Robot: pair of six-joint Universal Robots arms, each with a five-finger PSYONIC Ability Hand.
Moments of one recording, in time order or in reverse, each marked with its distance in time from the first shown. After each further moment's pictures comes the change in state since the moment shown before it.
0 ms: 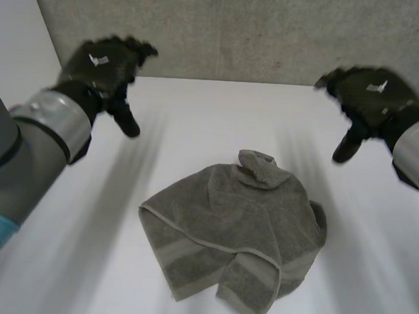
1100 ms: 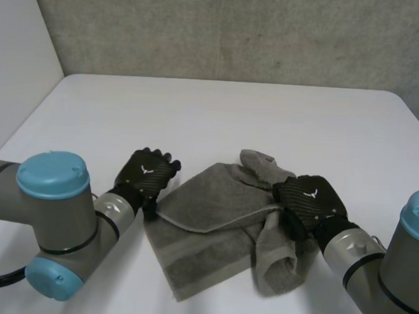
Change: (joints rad) left arm -0.005 -0.370 -0.269 0.382 0.115 0.204; right arm 0.128 0.140 0.482 -0.447 0.028 0.066; left_hand 0.130 0.132 0.131 0.000 0.130; right_hand 1.030 0.996 1.021 1.015 1.040
